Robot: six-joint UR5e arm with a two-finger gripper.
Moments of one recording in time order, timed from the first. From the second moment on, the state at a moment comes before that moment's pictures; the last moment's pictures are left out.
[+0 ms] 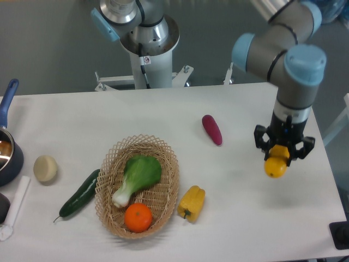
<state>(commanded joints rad) 2.72 -2.07 -1.50 -0.94 1.50 0.95</state>
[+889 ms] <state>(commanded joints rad) 2.64 -2.22 -1.42 -0.87 1.50 0.89</state>
